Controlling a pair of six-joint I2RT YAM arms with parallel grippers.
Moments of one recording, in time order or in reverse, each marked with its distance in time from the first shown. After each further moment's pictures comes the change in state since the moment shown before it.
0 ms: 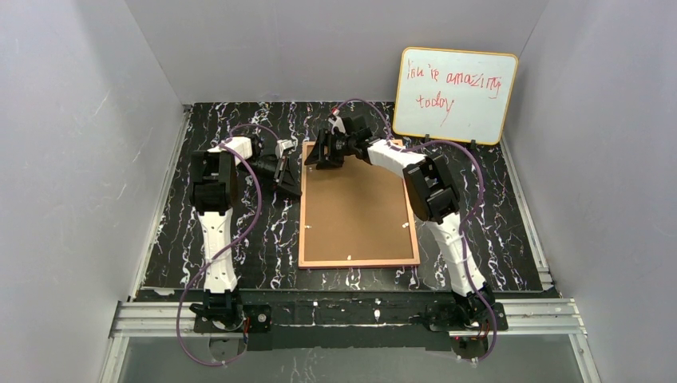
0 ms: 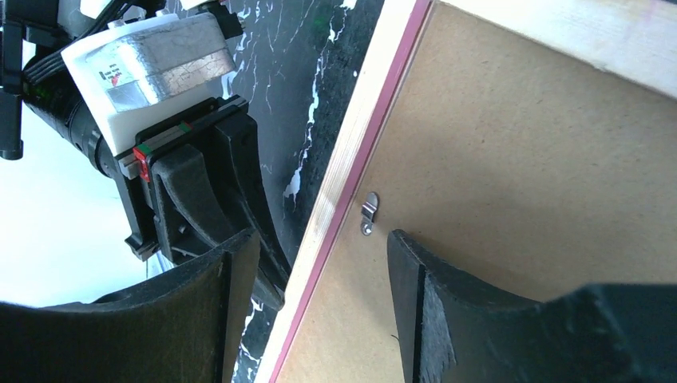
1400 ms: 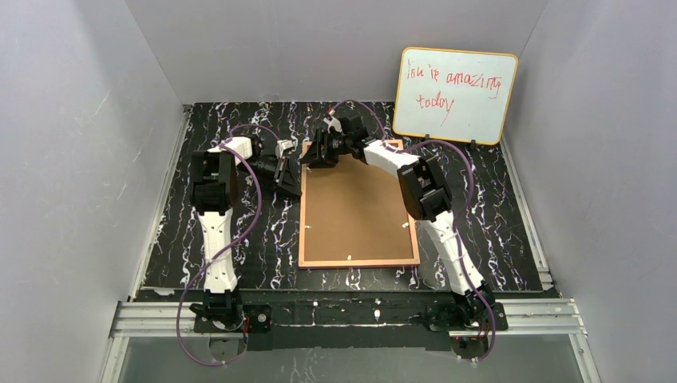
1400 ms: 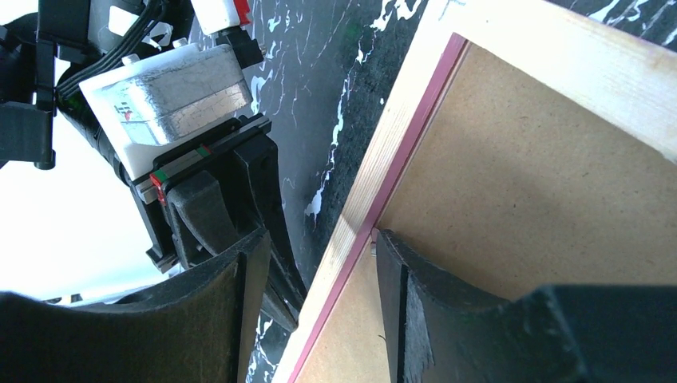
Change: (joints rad) left arm 0.000 0.000 -0.004 -0.007 0.002 0.005; right arm 0.008 0.116 0.135 0.027 -0.111 0.071
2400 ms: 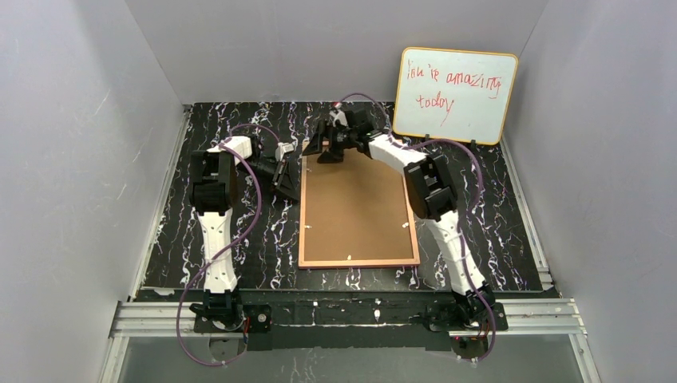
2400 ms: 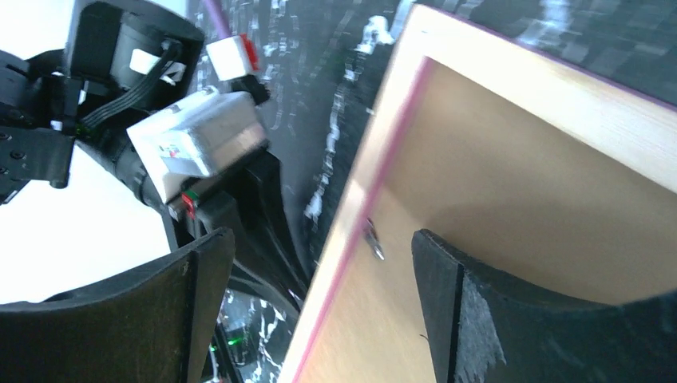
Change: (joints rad) left arm 0.000 -0.008 0.005 -0.062 -0.059 0.059; right arm -0.018 -0.003 0.068 -0.070 0.029 -0.011
